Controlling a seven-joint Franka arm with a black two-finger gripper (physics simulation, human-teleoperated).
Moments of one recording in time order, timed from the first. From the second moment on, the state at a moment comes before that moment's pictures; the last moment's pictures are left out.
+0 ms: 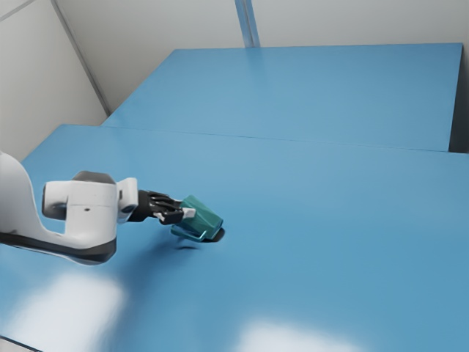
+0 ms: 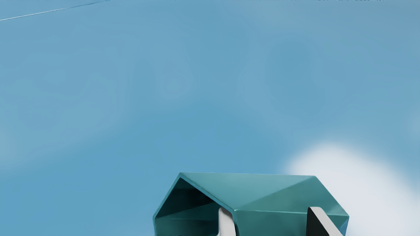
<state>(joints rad) -0.30 -0.07 0.34 -2.51 -1.67 2.59 2.07</state>
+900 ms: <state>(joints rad) -0.30 -0.08 0.27 -2.46 -1.77 2.66 2.16</state>
